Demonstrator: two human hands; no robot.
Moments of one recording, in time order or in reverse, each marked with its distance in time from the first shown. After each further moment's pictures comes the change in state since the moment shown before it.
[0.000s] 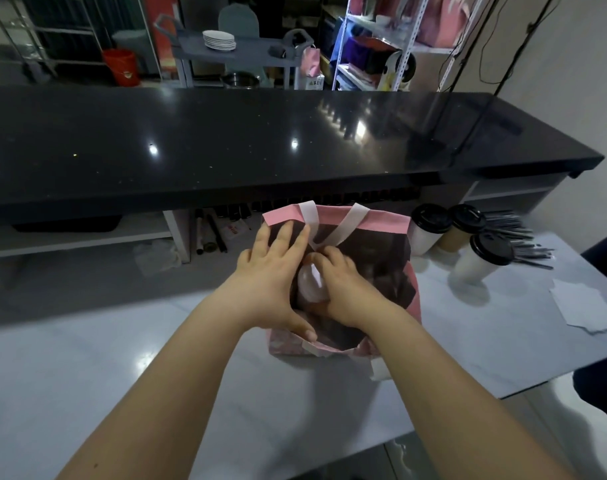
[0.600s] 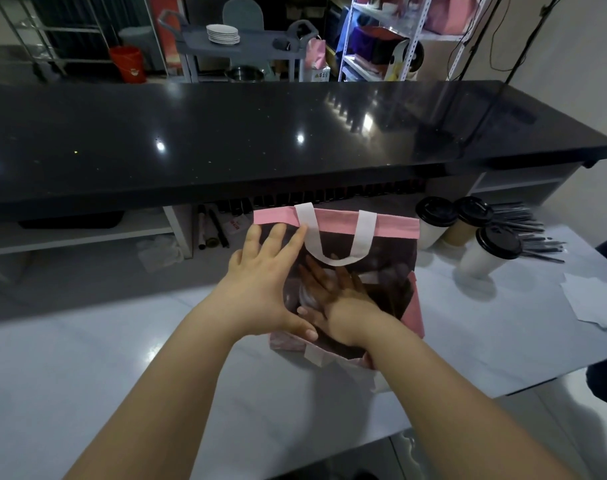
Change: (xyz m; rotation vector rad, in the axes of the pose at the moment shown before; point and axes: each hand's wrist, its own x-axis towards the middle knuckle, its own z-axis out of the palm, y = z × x) left_hand -0.016 0.004 0.002 -0.080 0.100 -0.016; right_hand -0.013 0.007 0.023 -0.263 -0.223 -0.045
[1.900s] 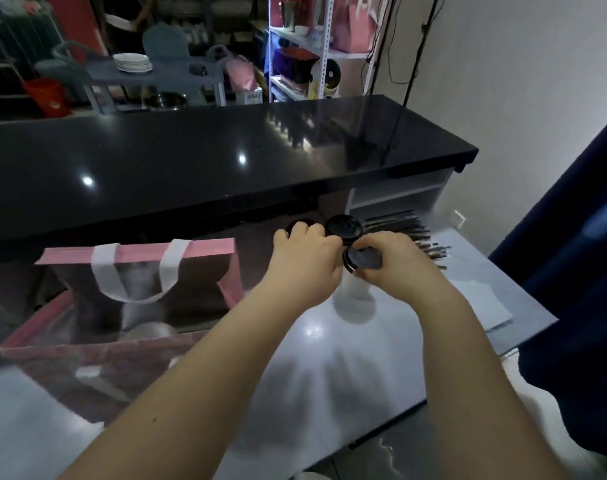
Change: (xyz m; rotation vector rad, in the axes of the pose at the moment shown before) left_hand 0.194 0.278 0.062 0.243 0.175 0.197; right_hand -0.127 0.296 -0.098 0.324 0.495 0.324
